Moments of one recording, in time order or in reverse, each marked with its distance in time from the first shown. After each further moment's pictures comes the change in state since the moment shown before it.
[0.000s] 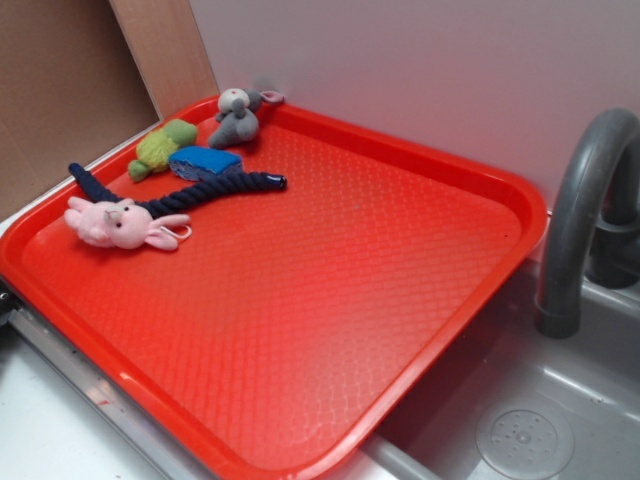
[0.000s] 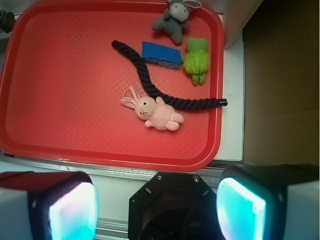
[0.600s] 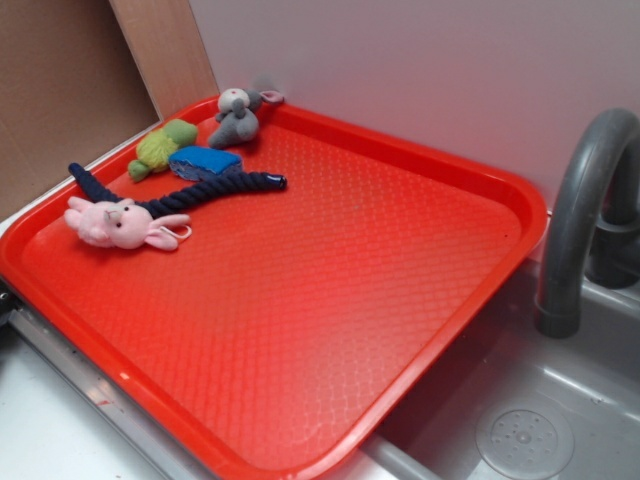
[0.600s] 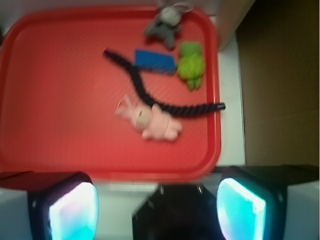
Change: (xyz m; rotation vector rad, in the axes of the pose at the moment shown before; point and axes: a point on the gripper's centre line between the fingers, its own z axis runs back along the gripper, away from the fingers) arm 0.028 0.000 -0.023 0.023 -0.027 0.142
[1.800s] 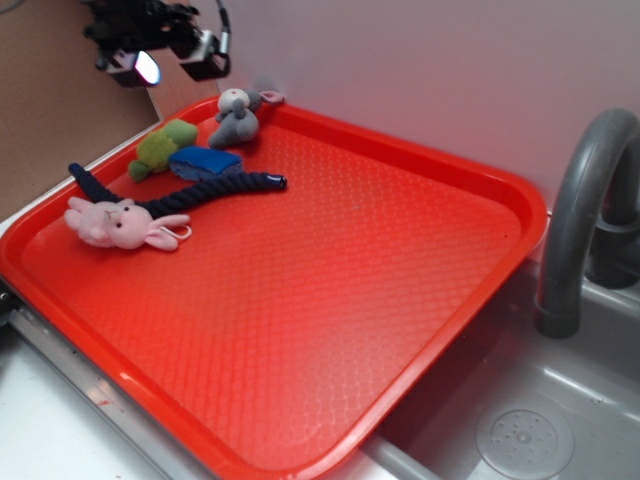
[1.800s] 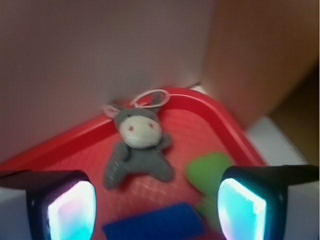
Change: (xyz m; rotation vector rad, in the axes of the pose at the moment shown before) arm 0.141 0.014 -0.140 0.027 -0.328 0.434
